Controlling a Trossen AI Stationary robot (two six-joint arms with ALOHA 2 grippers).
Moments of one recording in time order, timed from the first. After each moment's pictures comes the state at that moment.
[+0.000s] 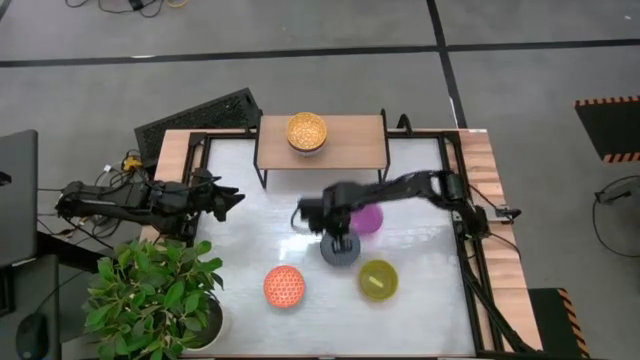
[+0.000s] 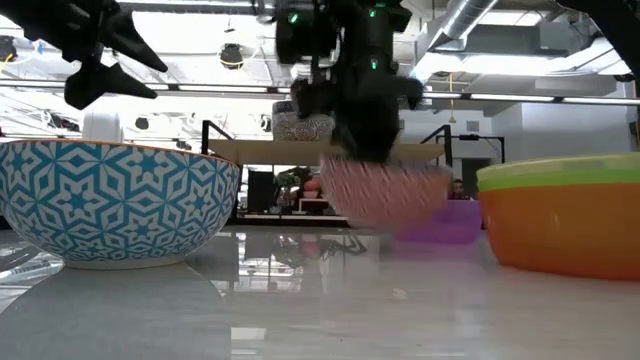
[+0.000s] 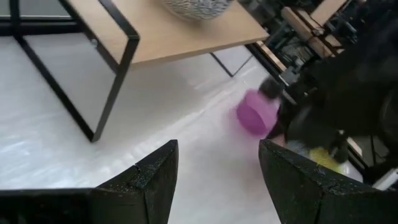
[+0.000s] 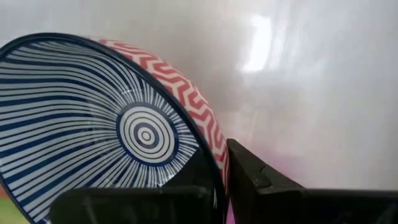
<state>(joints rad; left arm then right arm) -0.10 0.41 0.52 -0.54 -0.50 -0.85 0.01 2.11 1.79 -1.13 -0.05 -0.13</state>
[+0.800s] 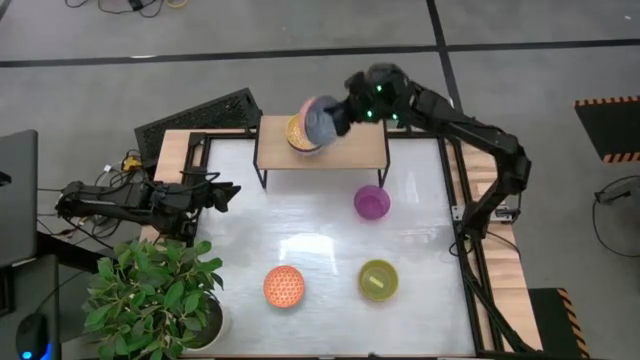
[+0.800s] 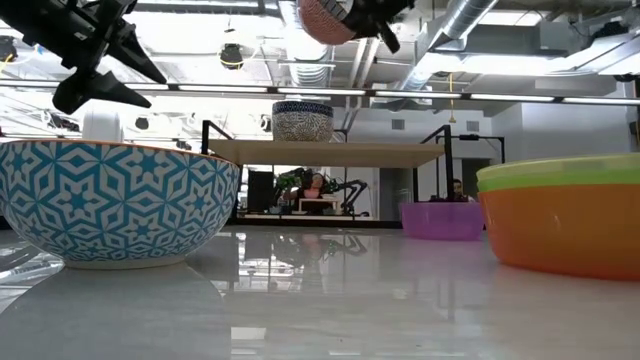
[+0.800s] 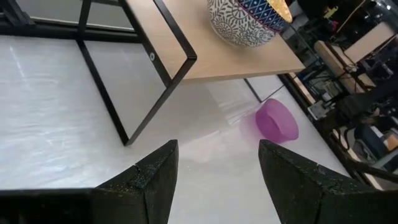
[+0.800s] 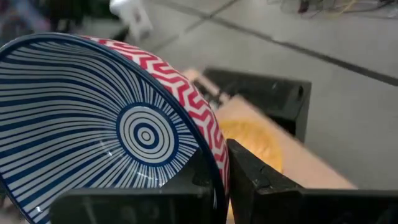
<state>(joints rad) -0.10 0.41 0.52 -0.59 -0.64 -0.99 -0.46 1.64 1.80 -0.54 -0.07 0.33</state>
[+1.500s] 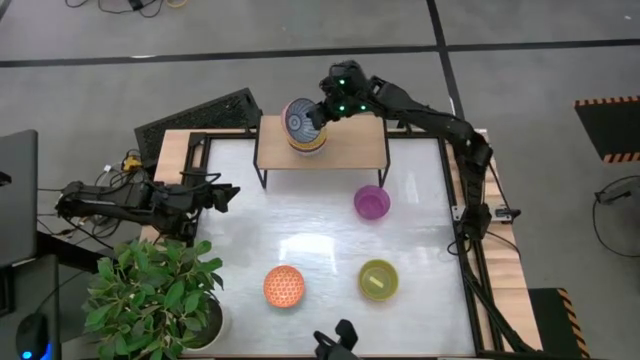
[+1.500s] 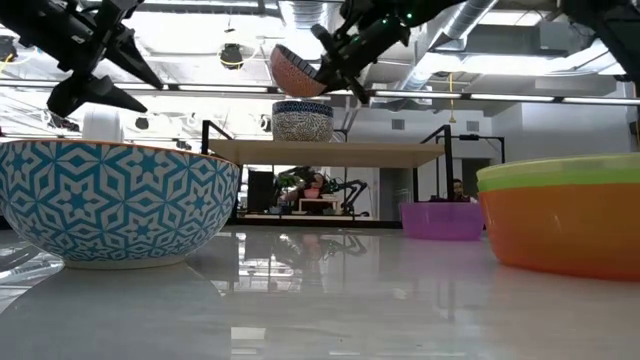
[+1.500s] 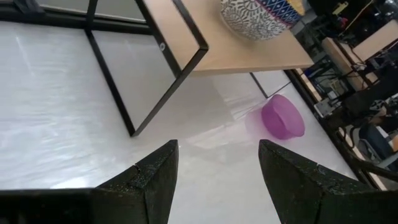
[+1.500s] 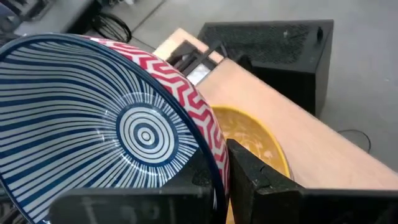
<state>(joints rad) -0.10 0.41 0.52 -0.64 -0.64 -1.04 -0.56 1.96 1.98 -0.58 -0.24 0.42</state>
